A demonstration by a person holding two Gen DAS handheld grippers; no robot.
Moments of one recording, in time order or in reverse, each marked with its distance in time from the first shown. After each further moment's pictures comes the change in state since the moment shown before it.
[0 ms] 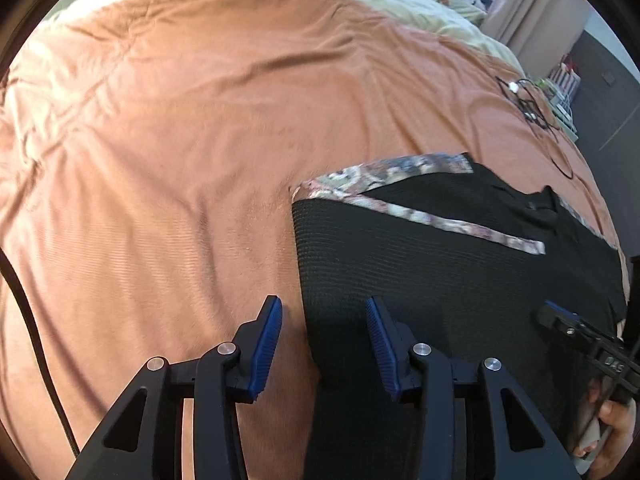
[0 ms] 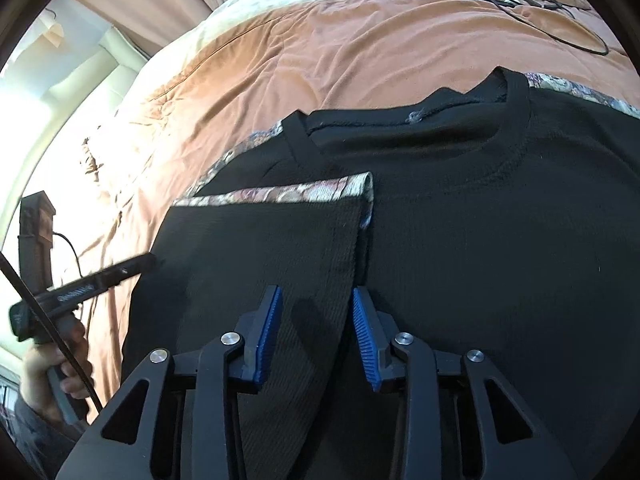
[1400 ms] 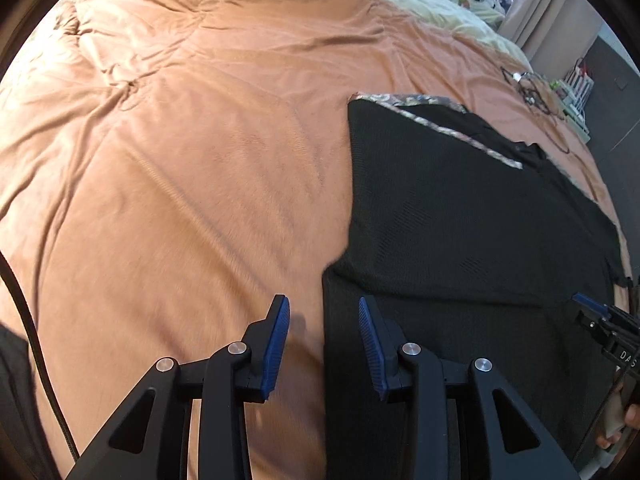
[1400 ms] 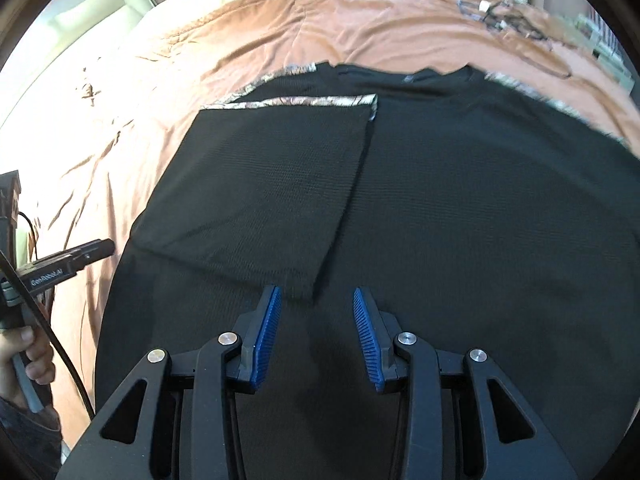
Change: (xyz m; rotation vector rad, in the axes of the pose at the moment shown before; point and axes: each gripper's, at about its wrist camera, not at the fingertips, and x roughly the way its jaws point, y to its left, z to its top) left arm -0.101 0.013 -0.123 -0.072 0.009 0.075; right arm -0.106 0.070 -0.087 -0.145 0.095 -0.220
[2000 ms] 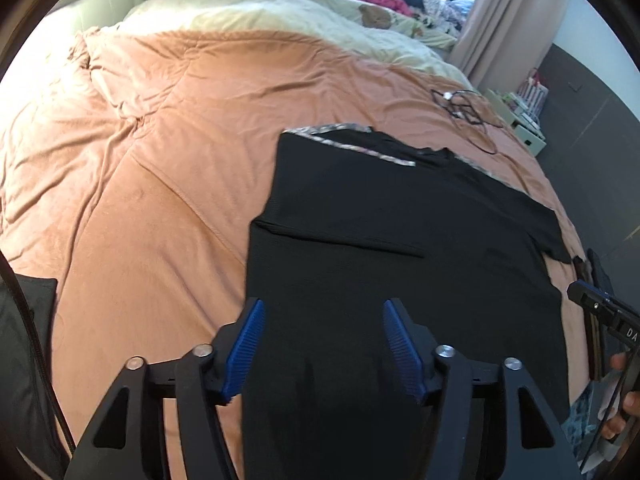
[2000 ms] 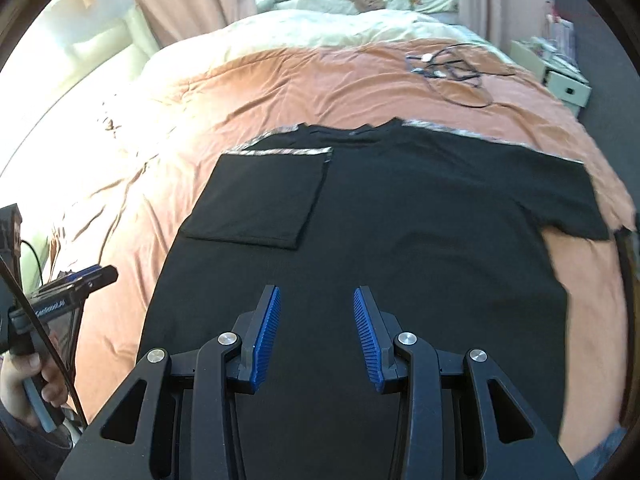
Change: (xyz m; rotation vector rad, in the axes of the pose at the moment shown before) left arm -0.129 -0.072 -0.073 0.049 -0.125 -0.086; right arm -0.181 -0.021 -0.074 0.057 -0.166 -0.055
